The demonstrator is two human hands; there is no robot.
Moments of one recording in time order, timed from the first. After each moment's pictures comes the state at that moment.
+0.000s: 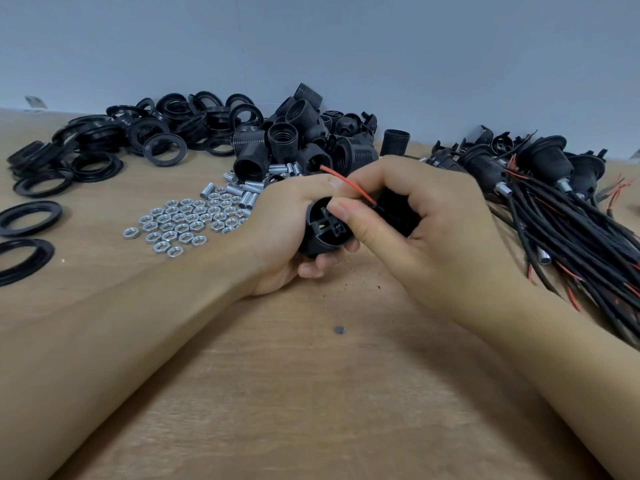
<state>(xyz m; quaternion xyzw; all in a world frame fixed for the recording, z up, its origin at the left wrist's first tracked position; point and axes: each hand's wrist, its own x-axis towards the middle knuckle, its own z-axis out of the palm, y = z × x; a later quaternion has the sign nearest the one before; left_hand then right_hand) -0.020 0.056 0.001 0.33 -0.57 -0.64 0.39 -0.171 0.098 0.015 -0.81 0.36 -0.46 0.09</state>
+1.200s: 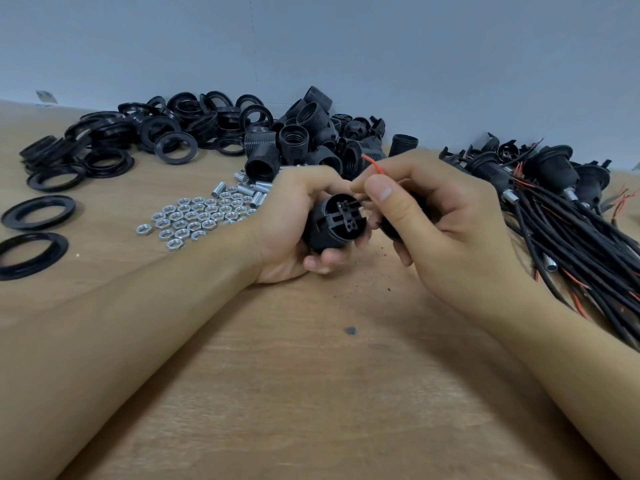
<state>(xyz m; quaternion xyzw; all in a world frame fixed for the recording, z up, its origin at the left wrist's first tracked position) -0.009 0.044 0.003 0.25 -0.56 -0.73 0.30 -0.170 0.094 0.010 -0.77 0.33 -0.52 0.20</state>
